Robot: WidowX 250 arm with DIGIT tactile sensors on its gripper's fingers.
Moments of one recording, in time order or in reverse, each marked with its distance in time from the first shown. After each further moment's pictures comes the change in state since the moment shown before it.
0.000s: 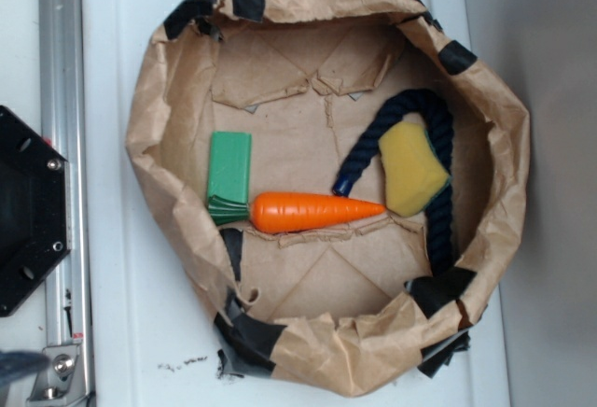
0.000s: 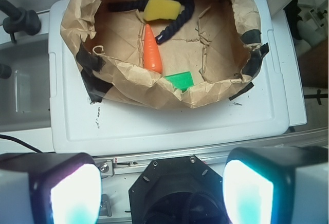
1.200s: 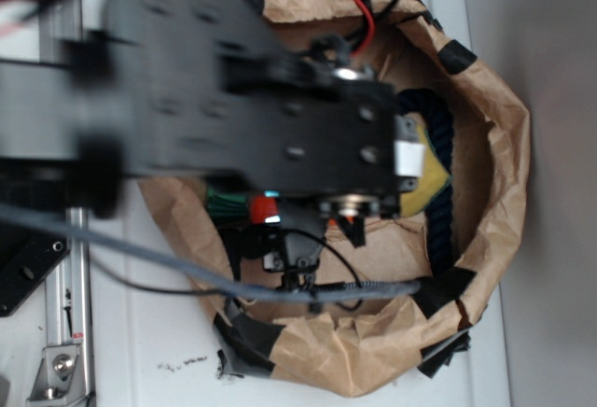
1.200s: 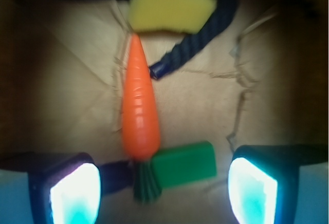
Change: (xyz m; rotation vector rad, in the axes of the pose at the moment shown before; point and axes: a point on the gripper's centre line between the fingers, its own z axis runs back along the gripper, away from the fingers) arm 0.104 0.002 -0.175 0.081 0.251 -0.076
